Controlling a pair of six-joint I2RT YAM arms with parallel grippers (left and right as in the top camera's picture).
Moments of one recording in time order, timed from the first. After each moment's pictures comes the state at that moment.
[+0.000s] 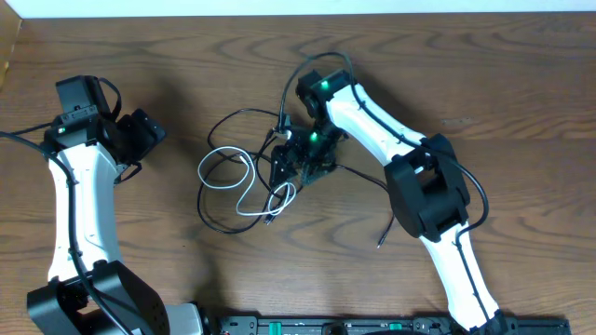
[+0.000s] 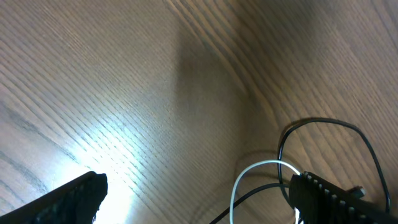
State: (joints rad) left arm 0.35 1.55 1.27 -0.90 0.01 -0.46; right arm 0.59 2.42 2.00 -1.31 -0.80 0.01
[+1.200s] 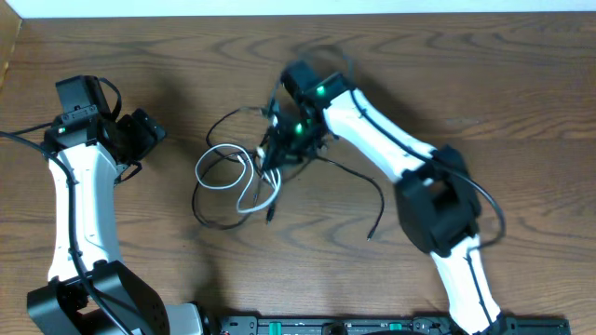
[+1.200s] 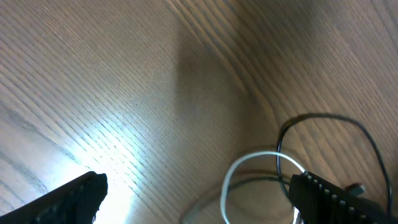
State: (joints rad) left arm 0.35 1.55 1.27 -0.90 0.01 -0.46; right arm 0.63 2.26 1.94 -1.00 -0.84 0.33
